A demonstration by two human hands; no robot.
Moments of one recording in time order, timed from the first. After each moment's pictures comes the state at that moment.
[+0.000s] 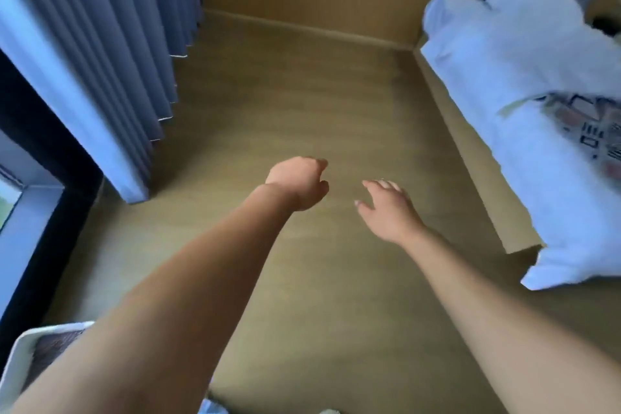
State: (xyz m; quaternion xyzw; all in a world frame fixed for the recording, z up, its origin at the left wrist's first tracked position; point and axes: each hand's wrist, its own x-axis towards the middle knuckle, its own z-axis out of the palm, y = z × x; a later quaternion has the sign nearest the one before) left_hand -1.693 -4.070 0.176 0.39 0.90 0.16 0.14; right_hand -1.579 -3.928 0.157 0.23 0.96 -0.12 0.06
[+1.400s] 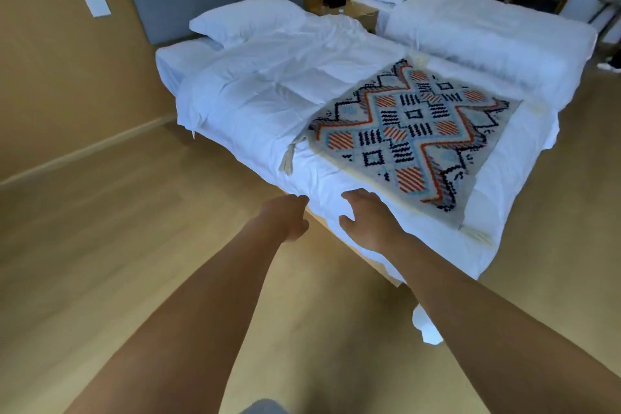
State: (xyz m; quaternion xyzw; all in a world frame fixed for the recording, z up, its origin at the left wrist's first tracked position) left_hand -1.656 -3.152 0.204 0.65 0.74 -0.03 0.17; right_hand -1.487 -3.114 0.210 0.50 0.85 -0.19 -0.04
